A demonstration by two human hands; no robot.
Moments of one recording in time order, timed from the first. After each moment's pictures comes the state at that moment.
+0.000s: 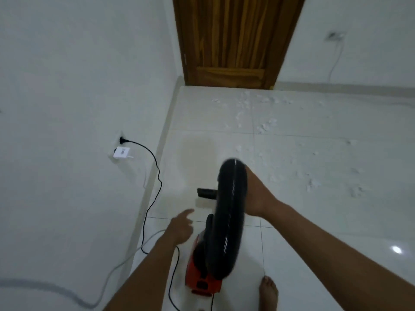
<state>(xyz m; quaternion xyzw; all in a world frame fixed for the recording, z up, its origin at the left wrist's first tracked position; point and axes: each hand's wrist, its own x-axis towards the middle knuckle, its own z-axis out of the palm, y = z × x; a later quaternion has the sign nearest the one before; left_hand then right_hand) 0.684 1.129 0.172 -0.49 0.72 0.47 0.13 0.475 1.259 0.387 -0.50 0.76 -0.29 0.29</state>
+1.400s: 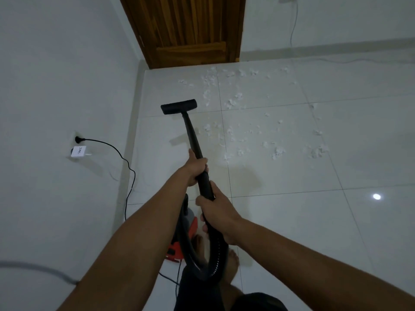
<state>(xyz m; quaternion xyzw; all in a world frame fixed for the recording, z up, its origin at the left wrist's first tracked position) 0.431 1.241 0.342 -0.52 0.48 0.71 0.03 0.454 1.415 0.438 -0.08 0.67 -0.47 0.57</state>
